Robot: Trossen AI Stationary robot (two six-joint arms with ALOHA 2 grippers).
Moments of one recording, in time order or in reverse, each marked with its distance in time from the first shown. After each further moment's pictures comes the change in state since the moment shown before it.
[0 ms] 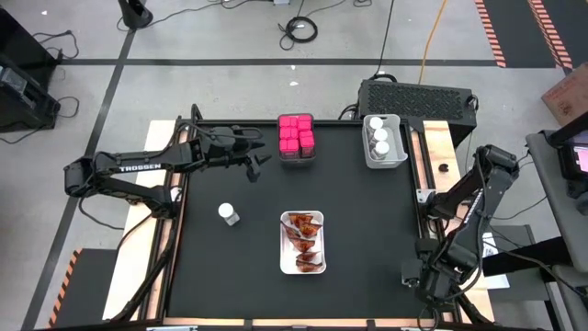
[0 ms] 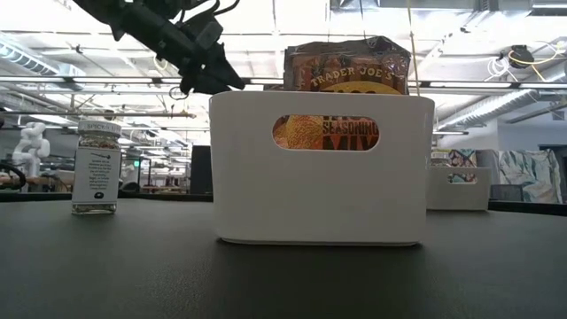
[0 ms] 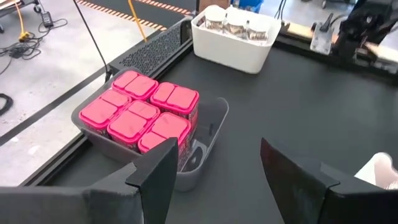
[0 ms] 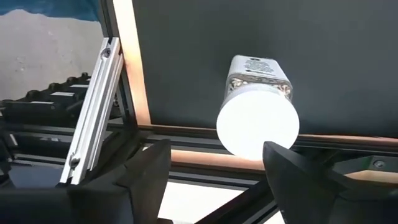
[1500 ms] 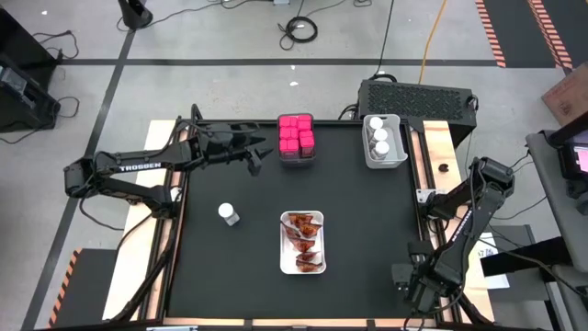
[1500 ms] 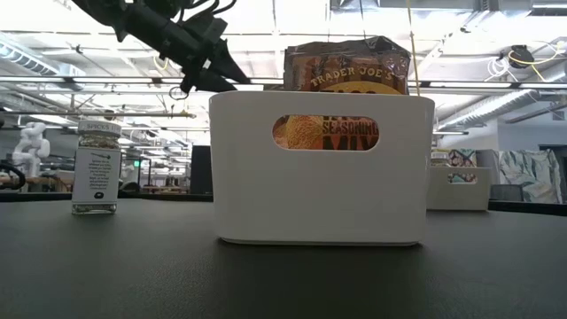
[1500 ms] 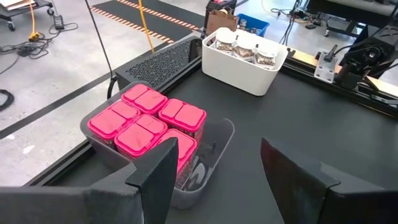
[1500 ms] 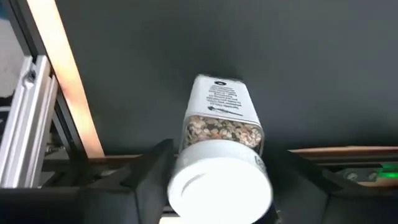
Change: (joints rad) left arm 0.028 0.000 0.000 0.065 -0.008 -0.072; right arm 0.000 0.162 0.000 -0.021 0.080 -0.006
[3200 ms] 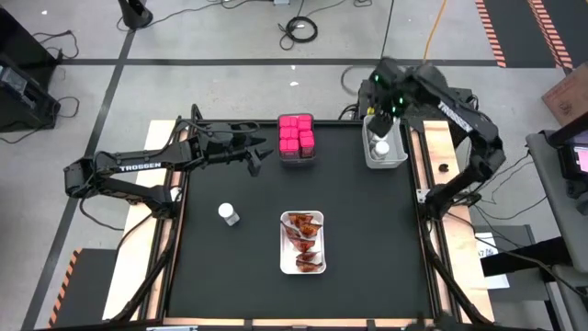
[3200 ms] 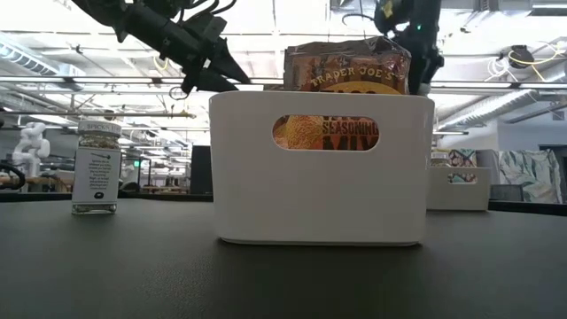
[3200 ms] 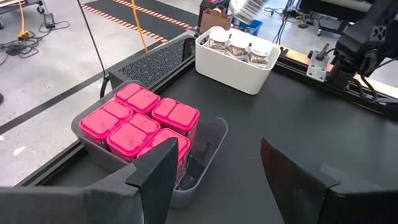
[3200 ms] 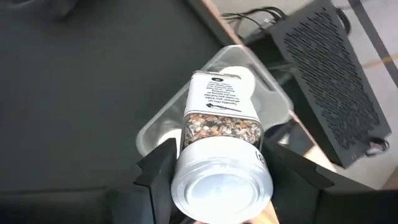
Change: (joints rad) left arm 0.003 0.000 0.000 0.001 0.030 -0.001; right arm -1.806 0.009 0.630 -0.351 0.310 -1.204
